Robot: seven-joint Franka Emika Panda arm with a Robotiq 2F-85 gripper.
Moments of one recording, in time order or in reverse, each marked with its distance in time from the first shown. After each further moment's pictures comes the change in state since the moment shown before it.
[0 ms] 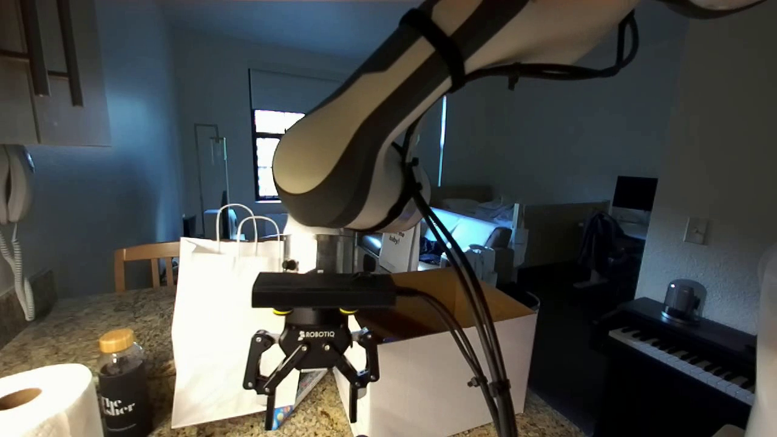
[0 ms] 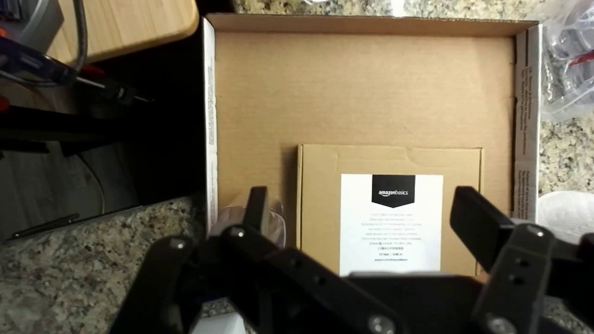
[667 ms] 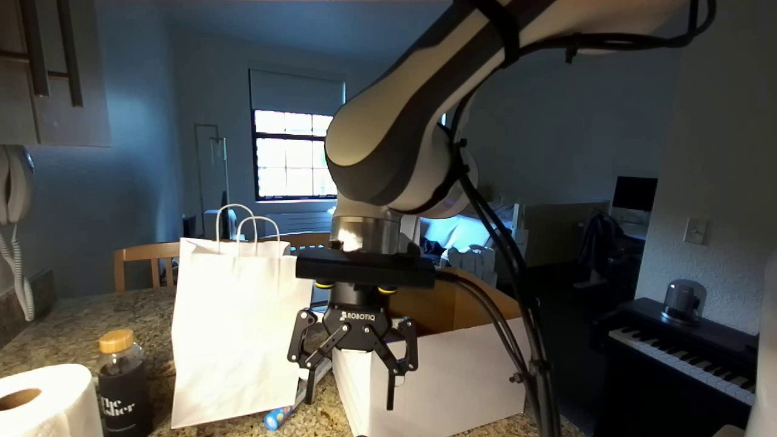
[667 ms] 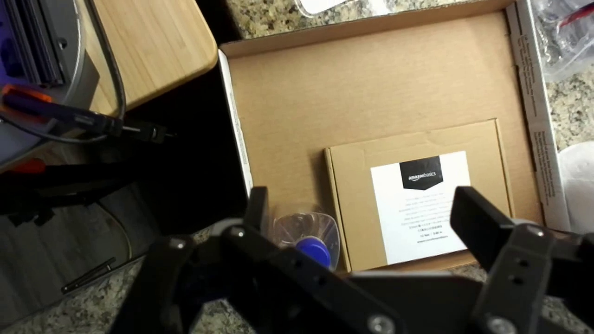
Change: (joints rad) arm -0.059 -0.162 -0.001 -0.148 0.128 -0.006 0.043
